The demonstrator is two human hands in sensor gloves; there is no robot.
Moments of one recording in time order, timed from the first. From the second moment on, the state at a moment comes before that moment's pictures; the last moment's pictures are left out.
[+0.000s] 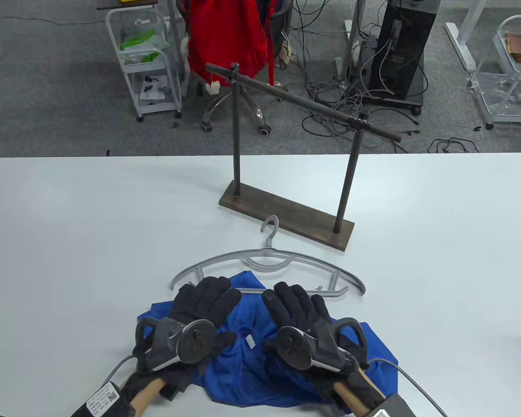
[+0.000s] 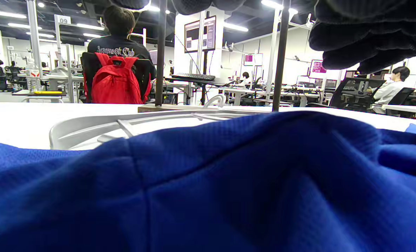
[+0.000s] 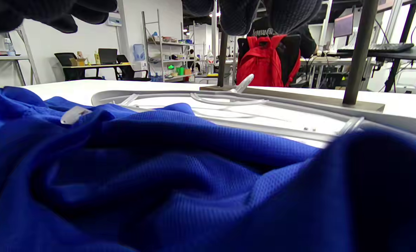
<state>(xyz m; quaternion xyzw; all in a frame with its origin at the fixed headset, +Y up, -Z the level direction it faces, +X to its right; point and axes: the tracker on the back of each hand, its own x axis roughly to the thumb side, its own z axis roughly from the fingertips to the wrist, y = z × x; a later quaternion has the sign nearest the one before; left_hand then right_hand) -0.171 -0.679 -0.221 0.01 -0.21 0.05 0.98 0.059 -0.677 -0.207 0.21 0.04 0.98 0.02</state>
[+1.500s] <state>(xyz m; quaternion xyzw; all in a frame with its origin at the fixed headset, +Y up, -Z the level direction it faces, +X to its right) -0.230 -0.724 -0.329 -0.20 0.10 0.03 0.97 0.112 -0.660 -0.233 0.12 -0.08 0.99 0.05</state>
